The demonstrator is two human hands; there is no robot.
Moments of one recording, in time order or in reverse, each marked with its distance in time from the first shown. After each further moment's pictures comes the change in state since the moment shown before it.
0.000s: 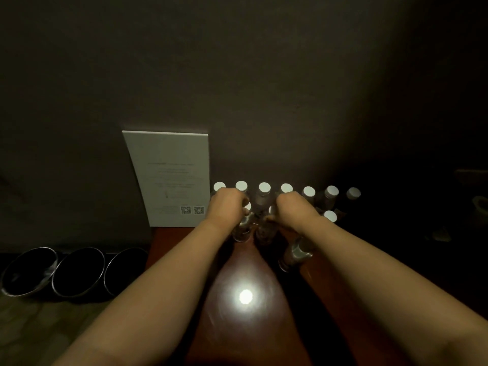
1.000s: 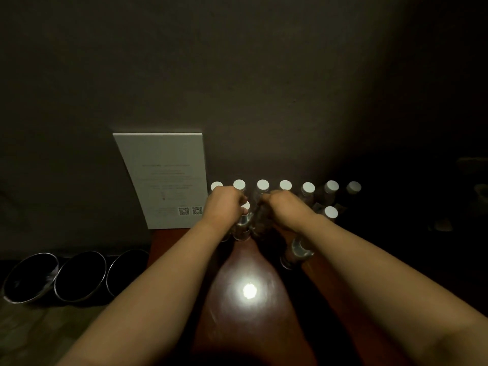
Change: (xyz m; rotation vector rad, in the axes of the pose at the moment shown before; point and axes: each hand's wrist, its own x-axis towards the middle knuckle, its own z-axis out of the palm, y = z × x) left_hand 0.005 -0.004 -0.001 -0.034 0.003 0.006; right_hand 0.004 -0.001 0.005 0.008 0.069 -0.250
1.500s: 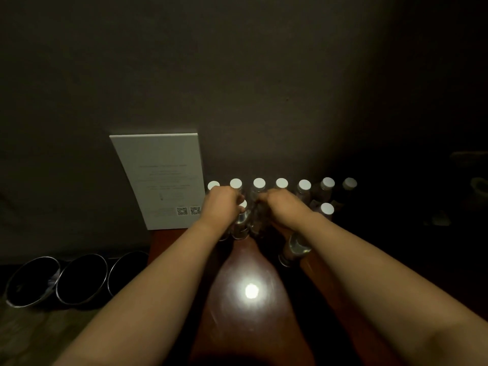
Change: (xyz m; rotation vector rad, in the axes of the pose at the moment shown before) left_hand -0.003 0.003 0.000 0.029 0.015 0.010; right_hand -0.007 -0.001 -0.001 0.017 -0.010 0.004
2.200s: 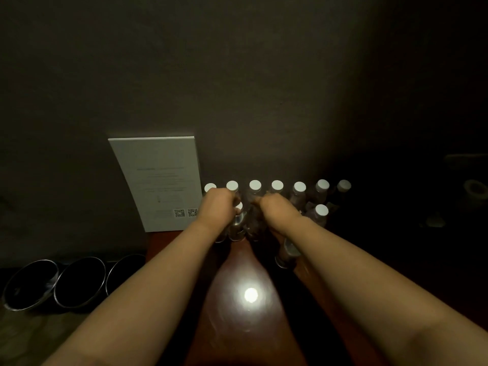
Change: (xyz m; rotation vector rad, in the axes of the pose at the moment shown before) left_hand -0.004 0.004 -0.004 0.043 -0.027 -0.002; right_hand 0.003 -0.006 0.010 0.024 0.001 0.081
